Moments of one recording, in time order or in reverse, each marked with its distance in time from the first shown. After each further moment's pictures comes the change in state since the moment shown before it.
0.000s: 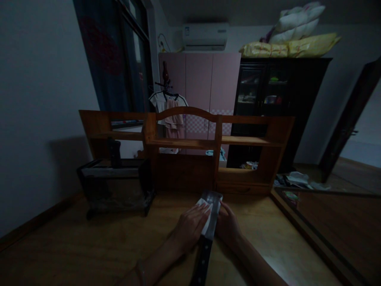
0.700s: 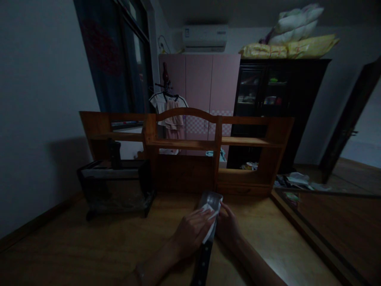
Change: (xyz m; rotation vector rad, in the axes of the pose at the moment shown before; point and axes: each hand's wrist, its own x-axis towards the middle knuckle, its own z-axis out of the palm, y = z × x) left_hand 0.001 0.008 -0.008 -0.031 -0.049 0.136; right_hand 0.000 -0.001 0.002 -0.035 -0.032 0.003
